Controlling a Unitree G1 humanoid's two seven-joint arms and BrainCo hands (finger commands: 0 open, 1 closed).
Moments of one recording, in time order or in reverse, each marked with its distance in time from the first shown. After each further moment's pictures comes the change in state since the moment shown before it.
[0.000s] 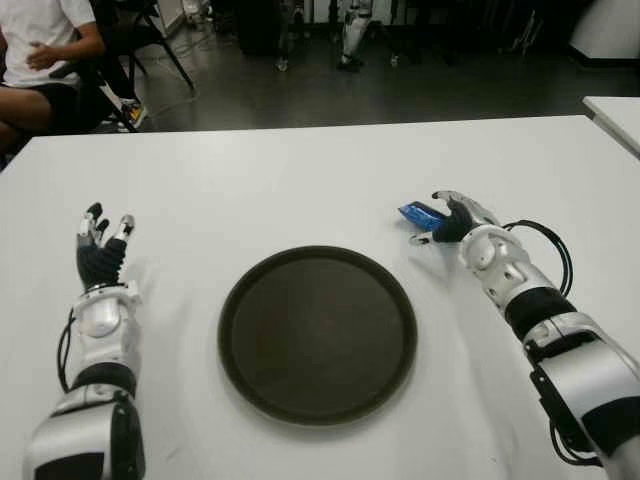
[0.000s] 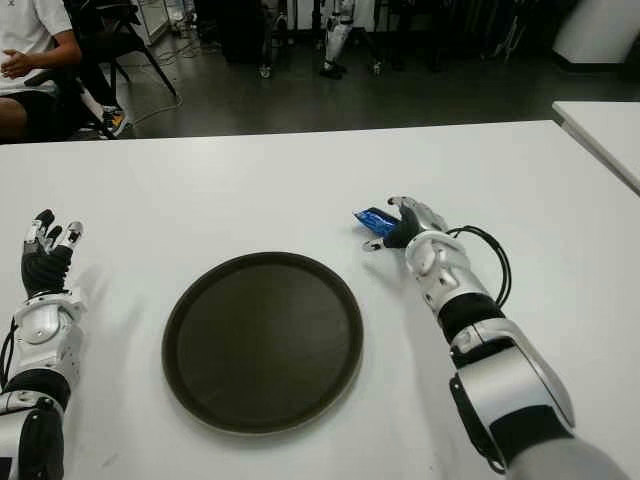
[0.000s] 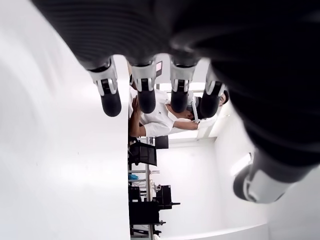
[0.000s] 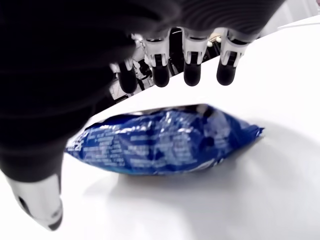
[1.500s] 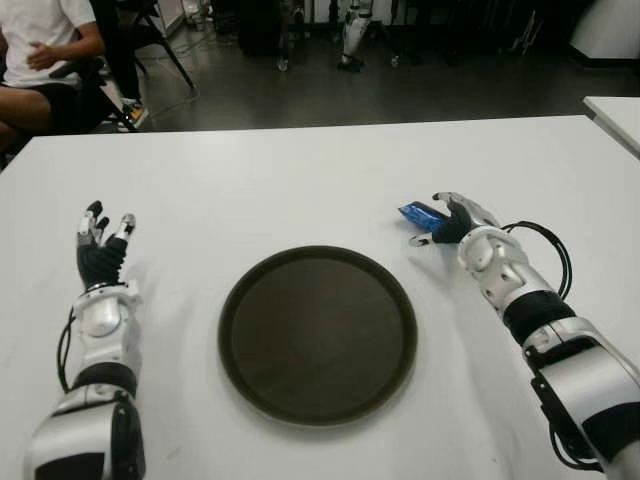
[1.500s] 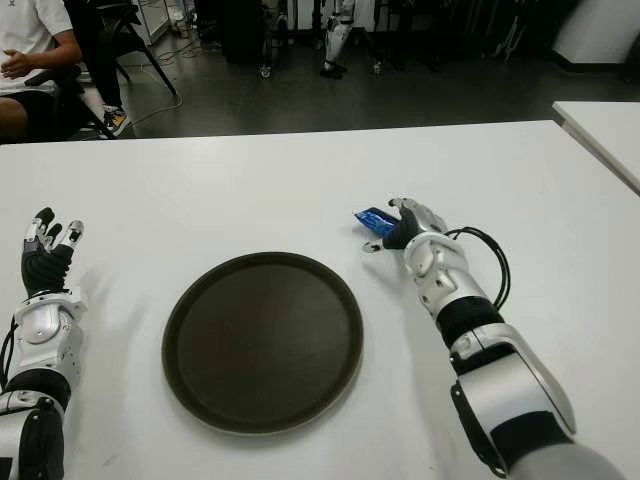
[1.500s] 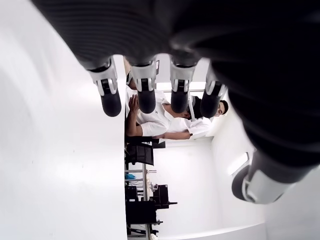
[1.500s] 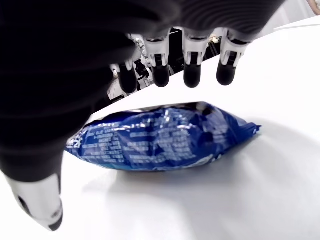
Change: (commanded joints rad) left arm 0.010 -0.001 -0.008 -0.013 0.002 -0.013 -0.007; right arm 0.016 -0.003 0.007 -0.035 0.001 0.026 -0.004
